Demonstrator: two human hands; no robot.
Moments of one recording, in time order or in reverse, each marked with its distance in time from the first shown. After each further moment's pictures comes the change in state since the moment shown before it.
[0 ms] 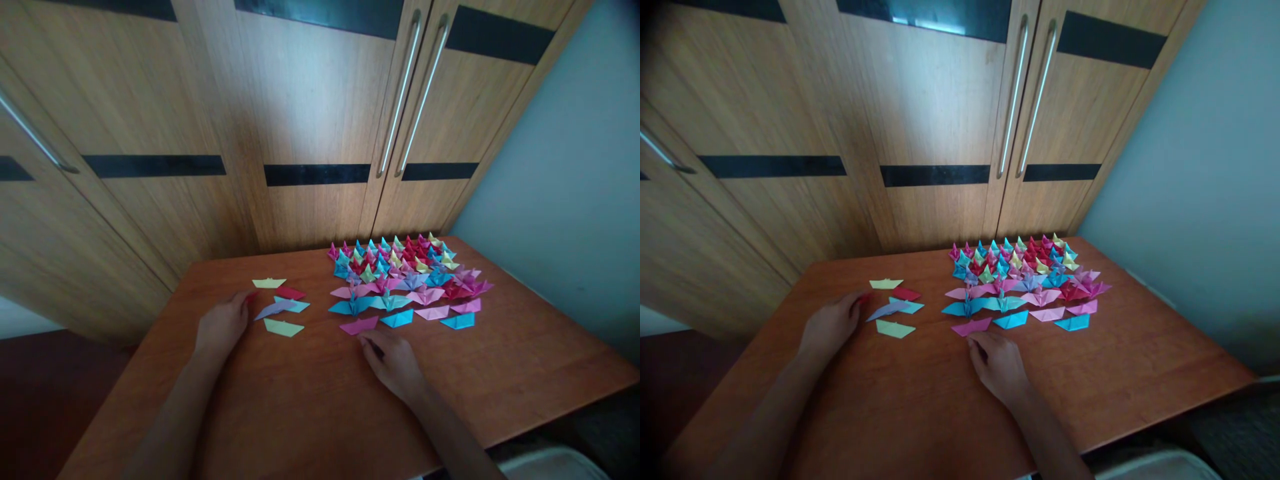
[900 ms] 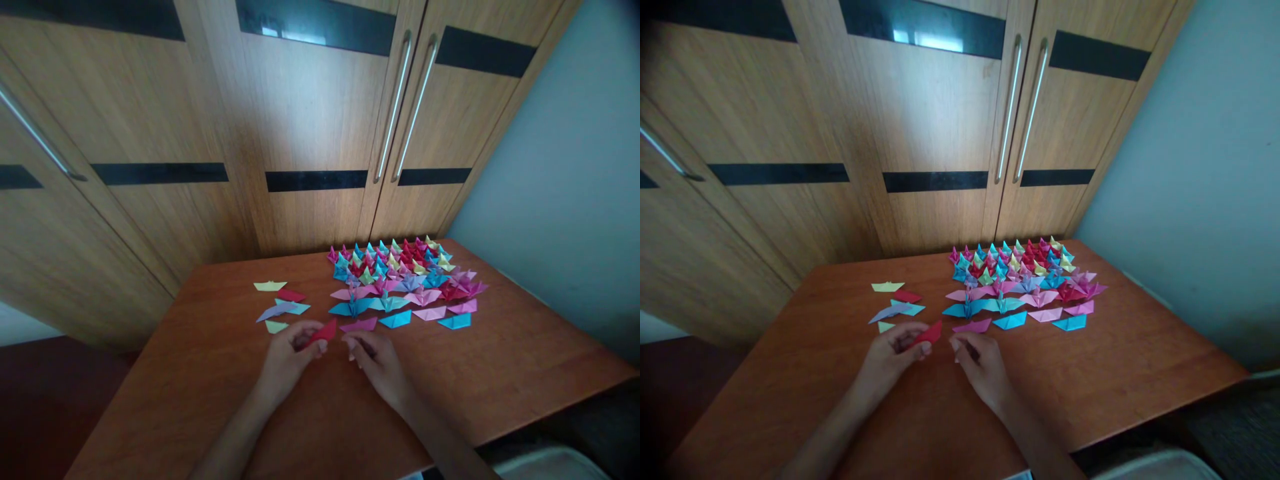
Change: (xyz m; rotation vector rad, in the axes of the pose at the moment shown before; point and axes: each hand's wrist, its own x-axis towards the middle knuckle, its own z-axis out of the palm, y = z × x) left_hand -0.064 0.114 -0.005 -1.453 -0.320 -0.010; right_hand 0.006 -0.030 0.014 0.477 0.005 0.075
